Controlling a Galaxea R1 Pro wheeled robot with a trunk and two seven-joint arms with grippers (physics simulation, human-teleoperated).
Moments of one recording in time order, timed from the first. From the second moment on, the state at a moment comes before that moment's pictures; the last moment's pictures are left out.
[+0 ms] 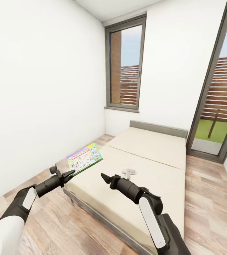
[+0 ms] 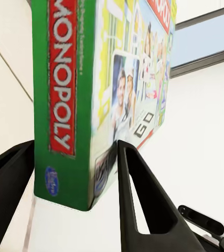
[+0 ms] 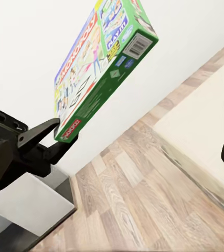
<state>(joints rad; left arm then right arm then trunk) -0.70 0.15 0.47 -0.62 0.36 0.89 -1.08 -0.34 0.17 0.24 -1.47 -0.50 0.59 0.18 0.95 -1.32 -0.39</state>
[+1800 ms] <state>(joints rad) -0.70 0.16 0.47 -0.62 0.36 0.89 -1.08 -0.34 0.17 0.29 -1.44 -0.50 0.59 0.18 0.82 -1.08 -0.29</state>
